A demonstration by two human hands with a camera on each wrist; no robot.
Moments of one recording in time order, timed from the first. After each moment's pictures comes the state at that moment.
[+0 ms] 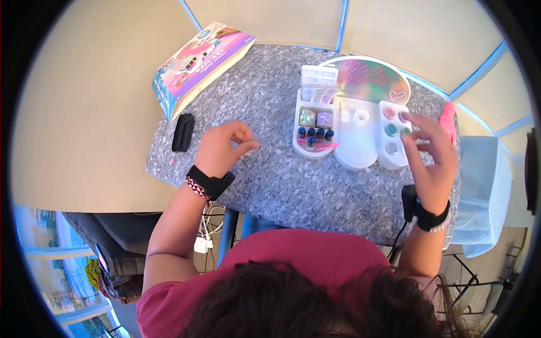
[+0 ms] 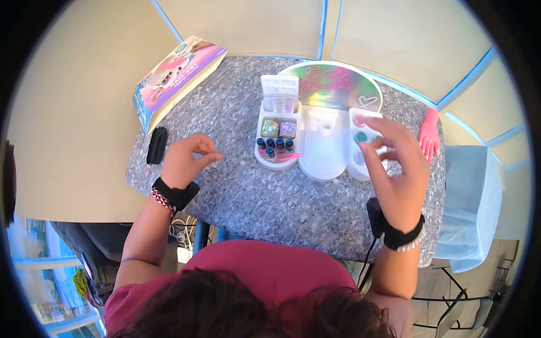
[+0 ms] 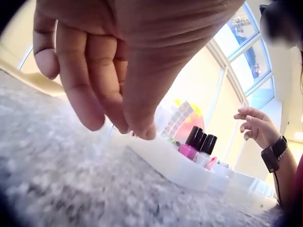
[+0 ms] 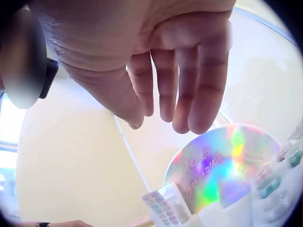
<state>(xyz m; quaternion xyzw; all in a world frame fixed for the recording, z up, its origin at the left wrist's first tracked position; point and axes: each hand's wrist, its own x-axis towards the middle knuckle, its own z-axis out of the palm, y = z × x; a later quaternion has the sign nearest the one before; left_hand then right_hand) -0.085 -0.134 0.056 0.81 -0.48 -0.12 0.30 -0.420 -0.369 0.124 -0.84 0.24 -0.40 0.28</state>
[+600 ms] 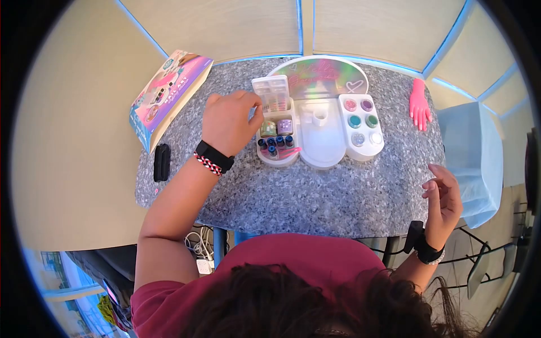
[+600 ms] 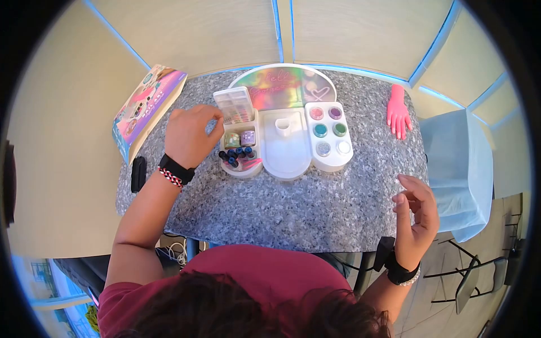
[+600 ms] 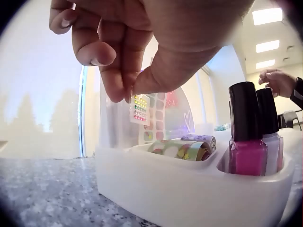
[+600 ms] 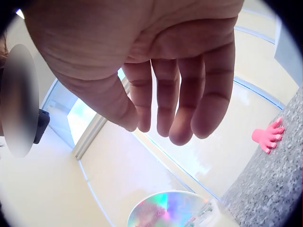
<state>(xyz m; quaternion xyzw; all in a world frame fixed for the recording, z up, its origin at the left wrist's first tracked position) -0.113 -0.258 0.084 0.71 -0.65 0.18 0.21 -0.569 -0.341 0.082 -0.72 0.37 -0.48 0.33</state>
